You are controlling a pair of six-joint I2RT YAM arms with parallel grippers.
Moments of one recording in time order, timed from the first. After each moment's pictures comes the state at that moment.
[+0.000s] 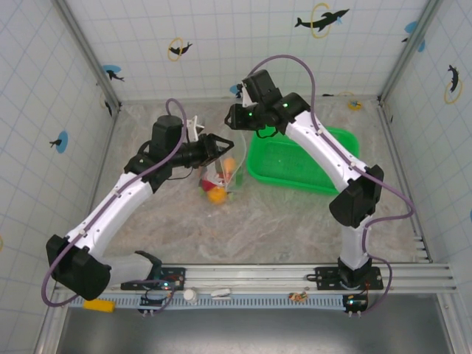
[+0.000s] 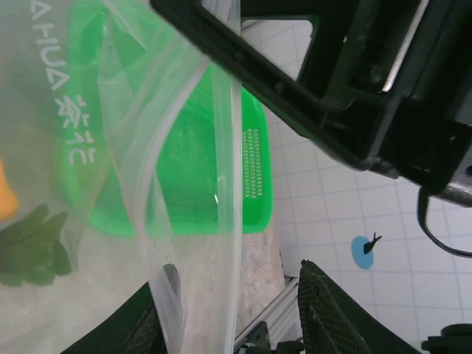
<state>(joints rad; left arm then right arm) -0.49 1.24 1.12 -0.36 0.59 -0.87 0.69 1.95 2.10 -0.90 -0.19 0.53</state>
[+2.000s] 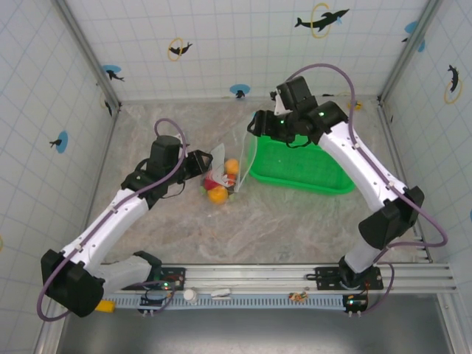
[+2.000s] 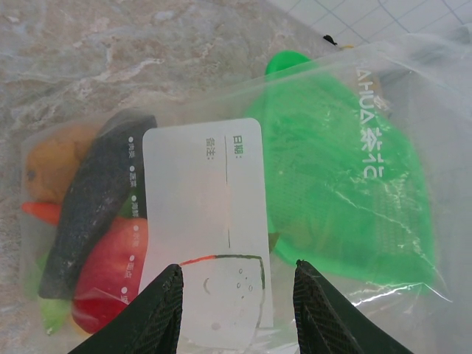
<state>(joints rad) -0.48 1.11 0.93 -0.43 0.19 -0.71 0.59 1.67 1.80 -0.94 -0.26 0.62</state>
